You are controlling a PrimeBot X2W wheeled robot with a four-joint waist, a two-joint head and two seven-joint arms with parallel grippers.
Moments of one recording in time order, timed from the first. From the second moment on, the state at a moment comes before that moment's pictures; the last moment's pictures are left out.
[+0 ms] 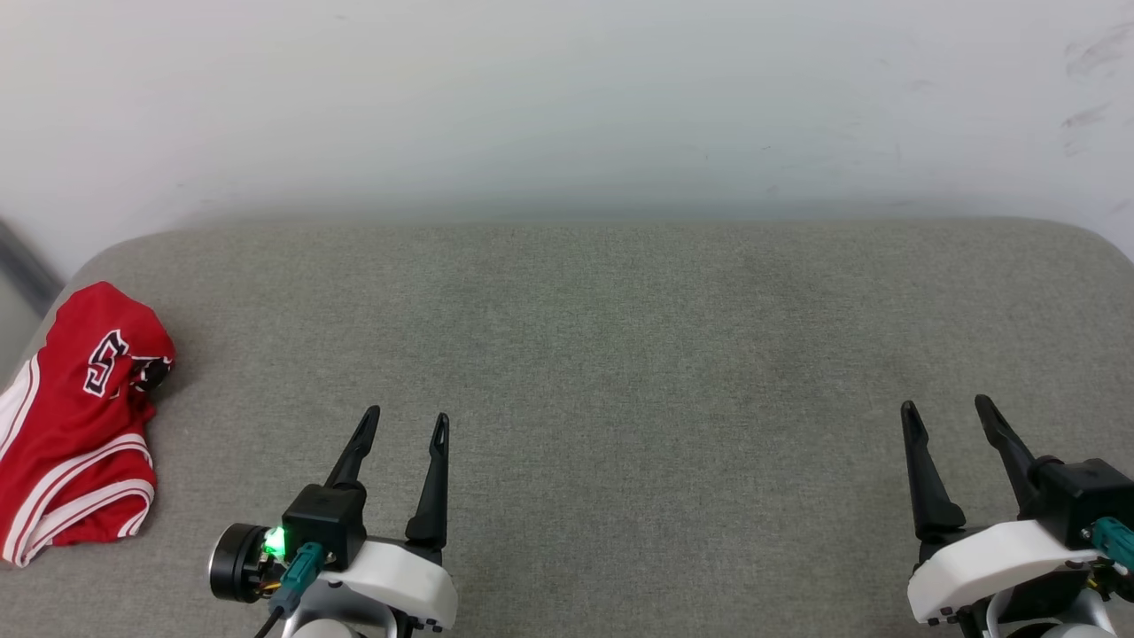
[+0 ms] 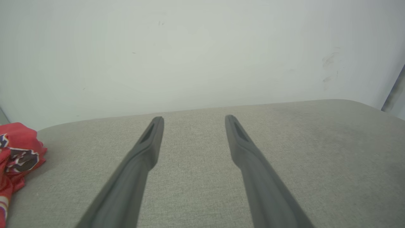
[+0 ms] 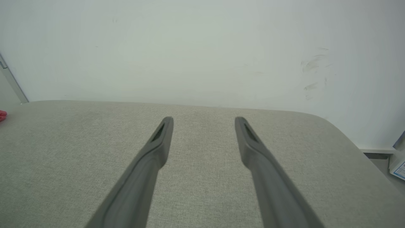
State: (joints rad) left arm -0.09 0.07 -0.14 0.22 -0.10 -0.05 -0.26; right arm 0.01 -0.05 -0.07 -0.02 0.05 0.13 -0.02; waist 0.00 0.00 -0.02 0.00
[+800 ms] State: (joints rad) left arm -0.11 0.06 -0.14 0.25 -0.13 -0.03 -0.26; right arm 0.02 -0.05 -0.05 -0.05 0.05 0.13 -0.01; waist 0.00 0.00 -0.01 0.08
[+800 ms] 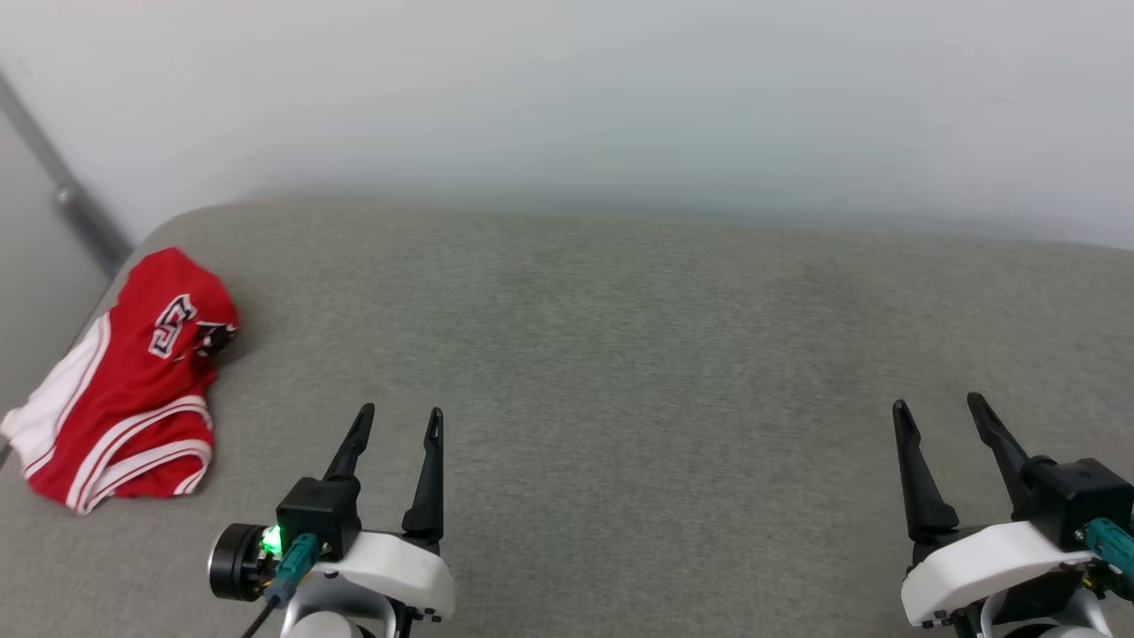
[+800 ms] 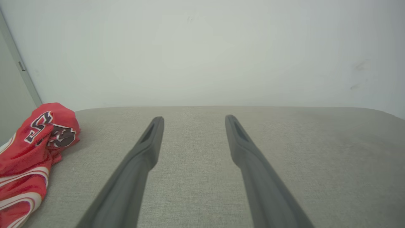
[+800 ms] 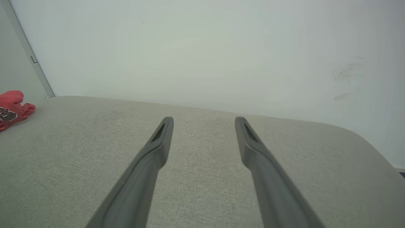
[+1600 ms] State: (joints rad) left arm -0.10 0.10 -0.05 0.23 -0.16 0.02 -0.26; right arm 0.01 -0.05 0.03 -0.08 0.05 0.13 0.01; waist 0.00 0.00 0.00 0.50
